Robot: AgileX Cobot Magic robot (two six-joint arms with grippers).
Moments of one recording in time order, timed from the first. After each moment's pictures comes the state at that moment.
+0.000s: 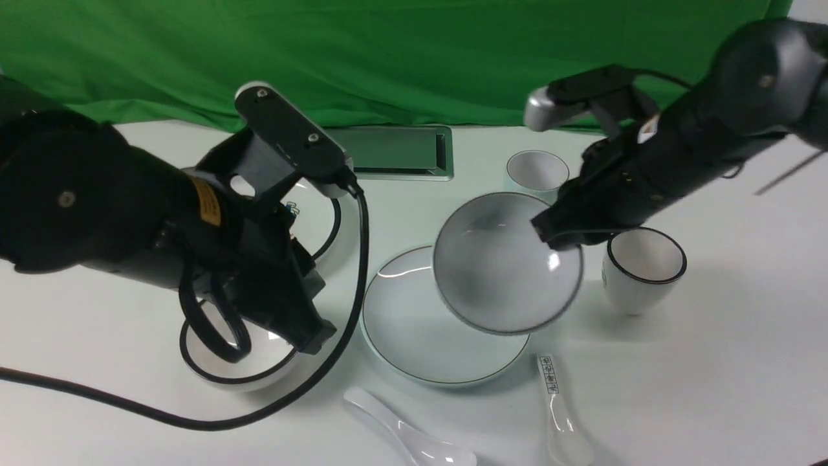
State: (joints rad) right arm 0.42 1.76 -1.41 0.33 0.74 -0.33; left arm -0.52 1.30 -1.04 -0.06 0.74 0.33
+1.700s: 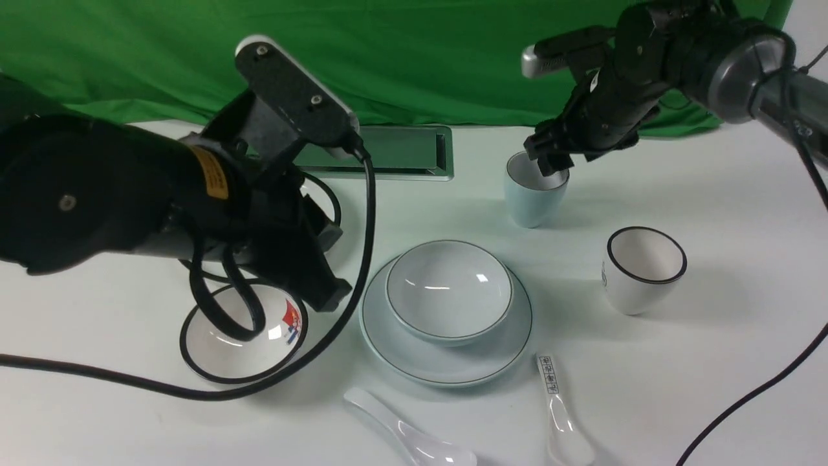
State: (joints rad) right arm 0.30 2.27 -2.05 0.06 0.82 -0.12; left arm -0.52 1.30 -1.04 -0.01 0.57 0.33
